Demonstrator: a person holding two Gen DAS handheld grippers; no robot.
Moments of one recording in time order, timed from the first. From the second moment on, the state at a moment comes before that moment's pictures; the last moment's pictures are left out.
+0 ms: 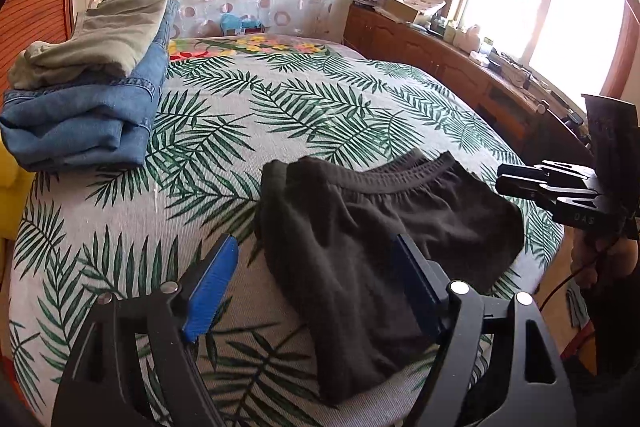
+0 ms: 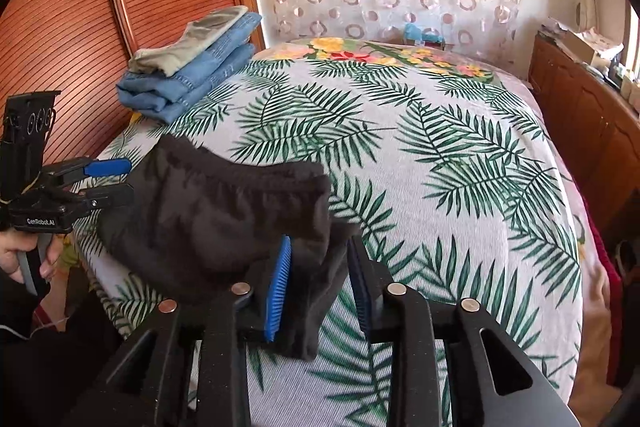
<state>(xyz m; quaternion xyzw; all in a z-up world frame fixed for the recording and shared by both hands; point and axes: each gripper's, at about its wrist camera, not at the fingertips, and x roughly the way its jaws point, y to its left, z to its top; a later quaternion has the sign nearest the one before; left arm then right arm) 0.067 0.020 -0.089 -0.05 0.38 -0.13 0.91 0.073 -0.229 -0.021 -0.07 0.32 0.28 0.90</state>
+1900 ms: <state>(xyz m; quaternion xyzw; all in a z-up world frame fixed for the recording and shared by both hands) 0.103 0.026 -0.110 -0.06 0.40 -0.12 0.91 0.103 -0.193 -0.050 -0.05 0.34 0.28 0.89</state>
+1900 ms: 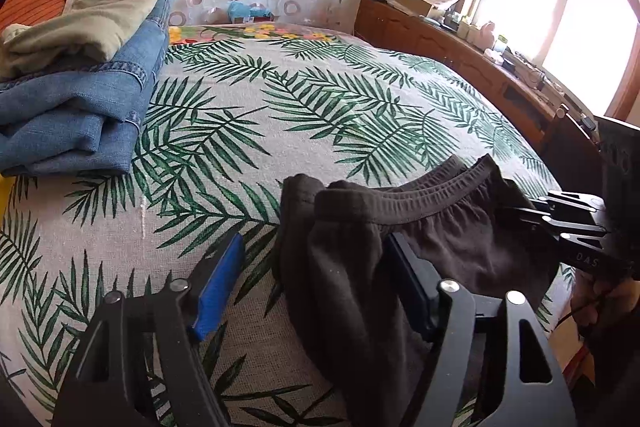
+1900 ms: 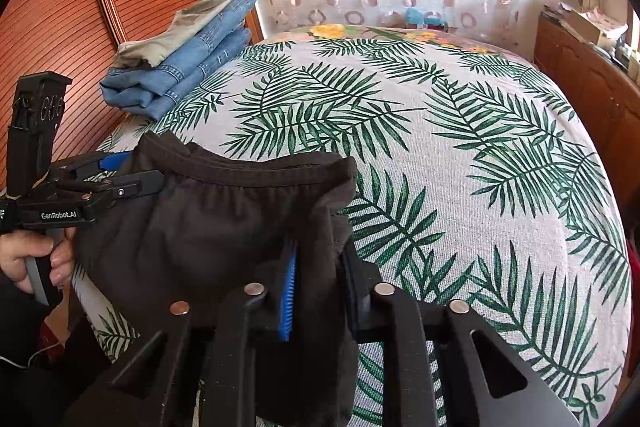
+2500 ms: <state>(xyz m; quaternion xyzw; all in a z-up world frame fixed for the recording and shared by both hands) 0.096 0.011 -0.098 -0.06 0.39 -0.16 0.91 0.096 -0.190 -0.047 -0.05 0.33 0.29 0.90</state>
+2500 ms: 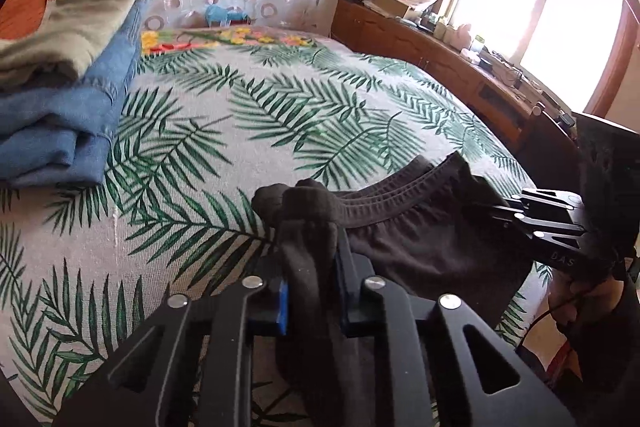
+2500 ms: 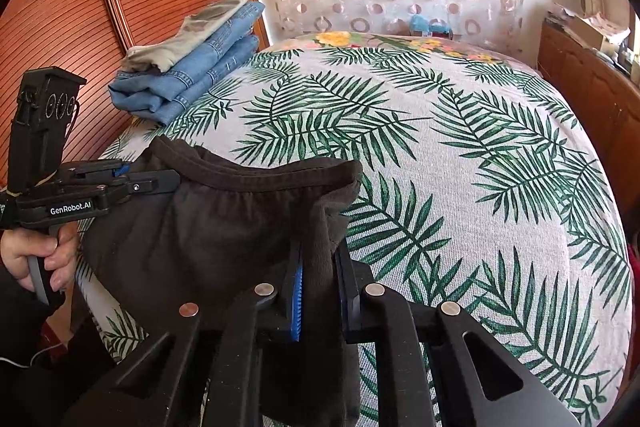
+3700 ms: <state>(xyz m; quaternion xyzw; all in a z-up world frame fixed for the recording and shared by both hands) 0.065 0.018 0.035 -0.01 0.22 -0.14 0.96 0.048 -0.197 0.064 -0.10 0.16 0.31 0.93</state>
